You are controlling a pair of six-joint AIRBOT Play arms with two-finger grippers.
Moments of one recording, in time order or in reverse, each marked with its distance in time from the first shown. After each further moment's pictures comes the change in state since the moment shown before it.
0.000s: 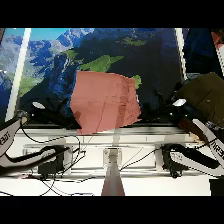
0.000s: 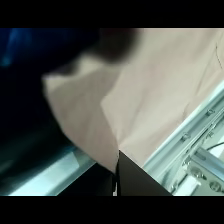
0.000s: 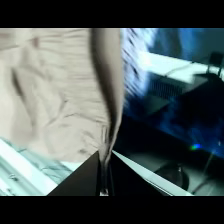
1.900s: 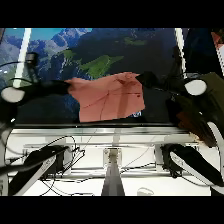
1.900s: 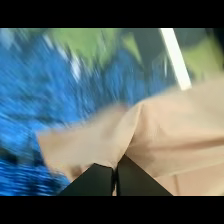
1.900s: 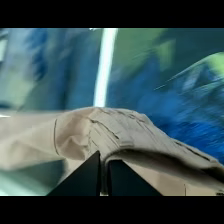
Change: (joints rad) left arm -0.224 0.449 0.266 -0.002 0.404 -0.220; right arm 0.195 0.239 0.346 -0.071 -0.319 0.503
